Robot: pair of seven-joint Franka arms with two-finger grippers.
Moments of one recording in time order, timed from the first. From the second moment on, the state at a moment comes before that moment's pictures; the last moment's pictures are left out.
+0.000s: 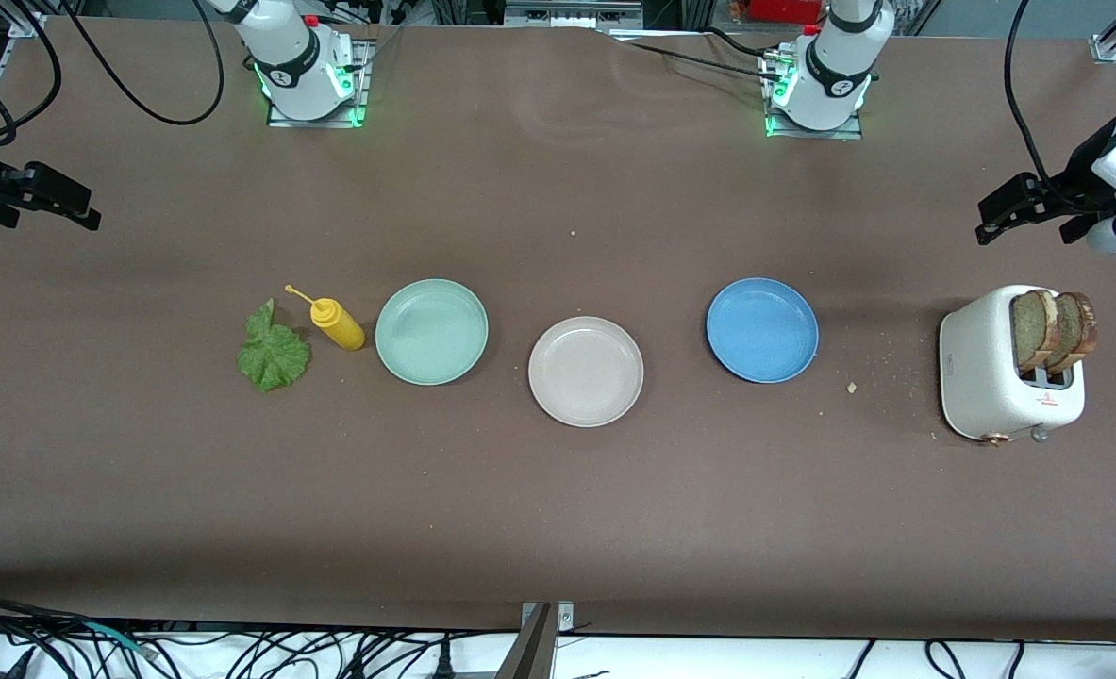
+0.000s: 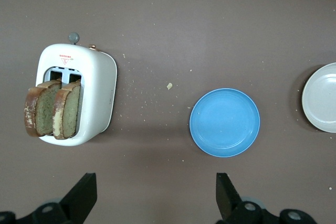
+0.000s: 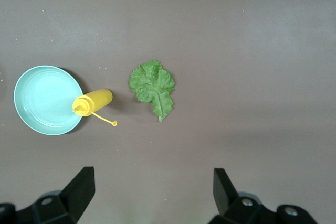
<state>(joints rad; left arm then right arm) -0.05 -0.04 0.04 -1.65 0.01 1.61 -0.05 -0.02 -0.01 -0.04 -1.63 0.01 1.58 -0.03</state>
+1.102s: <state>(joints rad) -0.05 -0.03 0.04 -1.65 0.01 1.61 -0.05 -0.02 -0.01 -0.04 -1.63 0.01 1.58 -0.03</state>
